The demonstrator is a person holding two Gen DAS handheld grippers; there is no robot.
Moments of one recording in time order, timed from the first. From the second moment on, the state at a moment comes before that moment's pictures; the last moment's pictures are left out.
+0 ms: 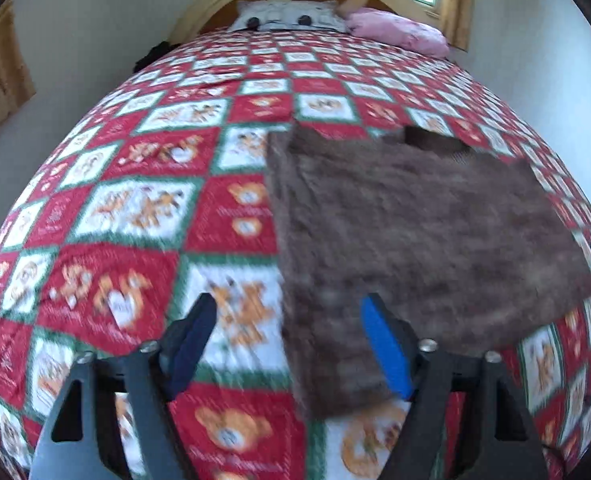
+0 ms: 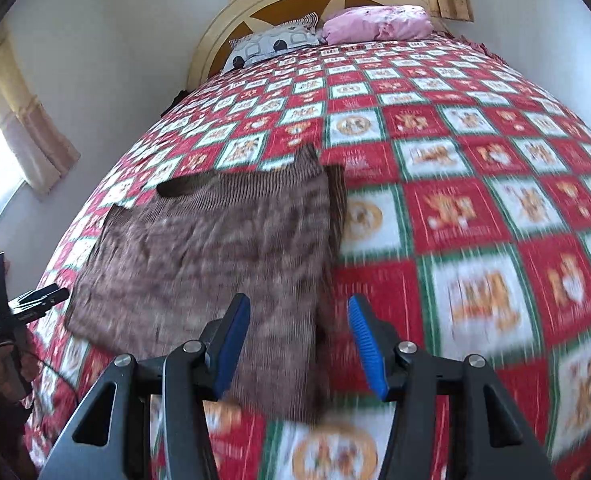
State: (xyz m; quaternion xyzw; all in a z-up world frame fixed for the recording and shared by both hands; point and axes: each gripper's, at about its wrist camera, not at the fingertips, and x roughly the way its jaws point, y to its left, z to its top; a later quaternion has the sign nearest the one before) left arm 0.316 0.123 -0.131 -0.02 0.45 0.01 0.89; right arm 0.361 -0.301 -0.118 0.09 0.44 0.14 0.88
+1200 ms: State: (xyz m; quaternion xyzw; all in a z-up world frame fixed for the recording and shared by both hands) left arm 0.285 0.124 -0.121 -0.01 0.41 0.04 0.91; right arm 0.316 -0.273 -0.100 0.00 0.41 0.12 0.91
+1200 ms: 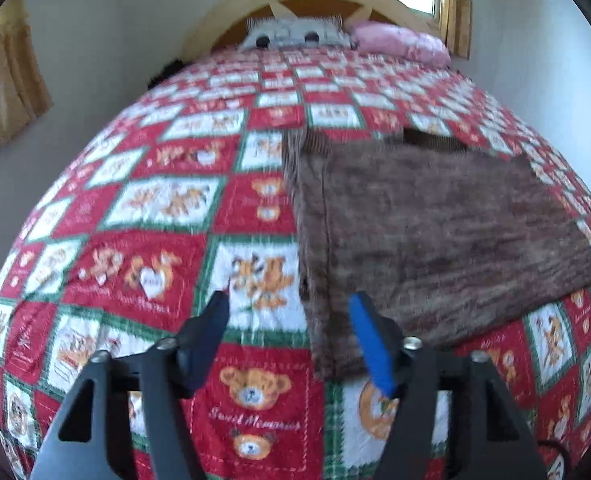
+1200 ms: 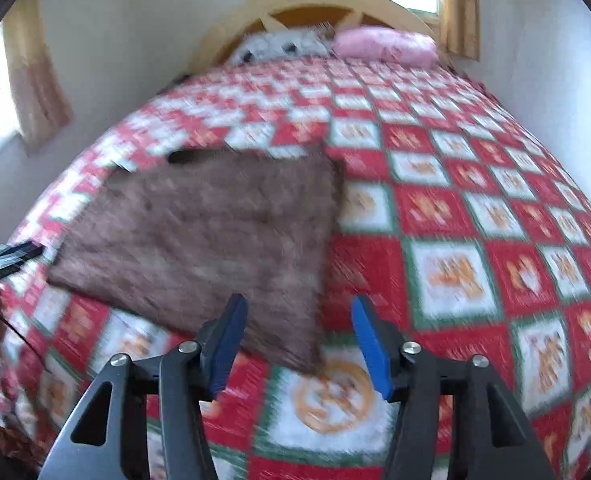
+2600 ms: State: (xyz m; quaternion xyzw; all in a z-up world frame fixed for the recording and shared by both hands) left arm 0.301 0.150 -0.156 -0.03 0.45 0.05 0.89; right arm 0.334 -0.169 -0.140 -0.11 0.44 0.16 0.88
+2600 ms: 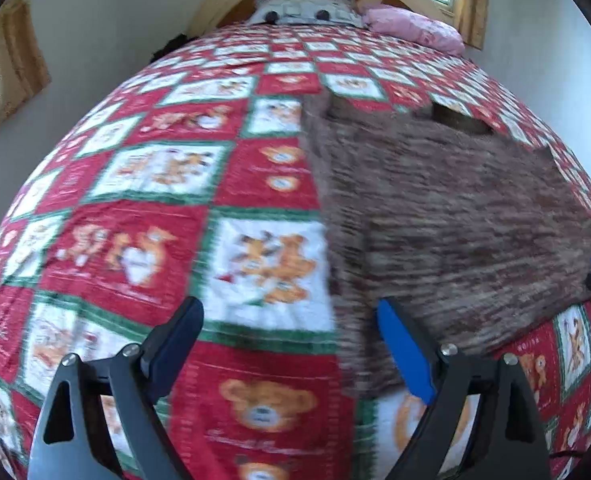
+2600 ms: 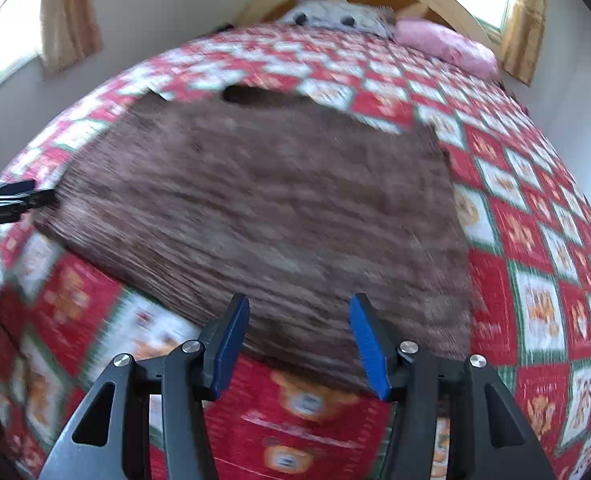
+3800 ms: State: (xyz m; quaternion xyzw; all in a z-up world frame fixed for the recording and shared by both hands) left arm 0.352 0.230 -0.127 -0.09 0.40 0.00 0.91; right arm 0.284 0.082 -0.162 -0.27 0.34 0.36 0.83
